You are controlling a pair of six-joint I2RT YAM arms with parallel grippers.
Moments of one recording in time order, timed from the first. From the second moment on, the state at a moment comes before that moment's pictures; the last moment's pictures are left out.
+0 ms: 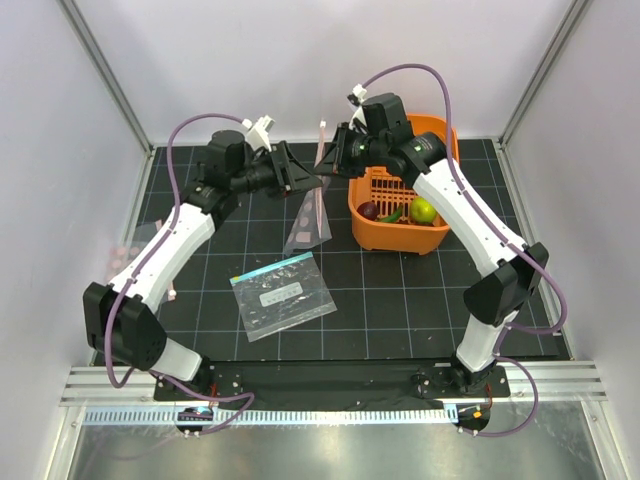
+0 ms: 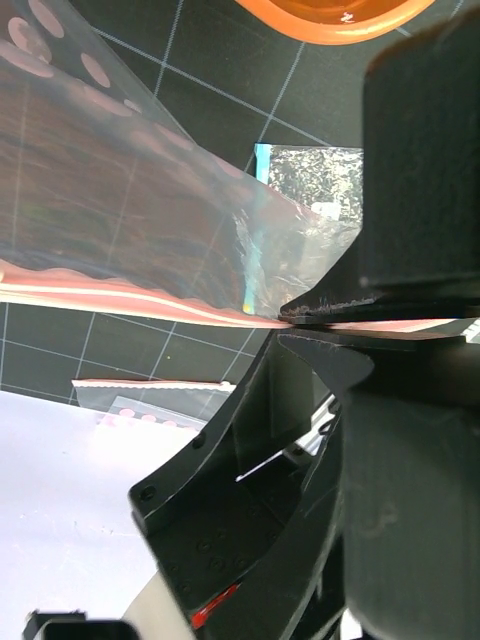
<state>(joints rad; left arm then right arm) -0.38 1.47 1.36 -0.23 0.62 -0.75 0.56 1.78 1.96 -0.74 -0.32 0.65</state>
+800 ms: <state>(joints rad) -0.49 1.46 1.50 -0.52 0.31 -0.48 0.56 1.82 2.03 -0.81 -0.25 0.65</state>
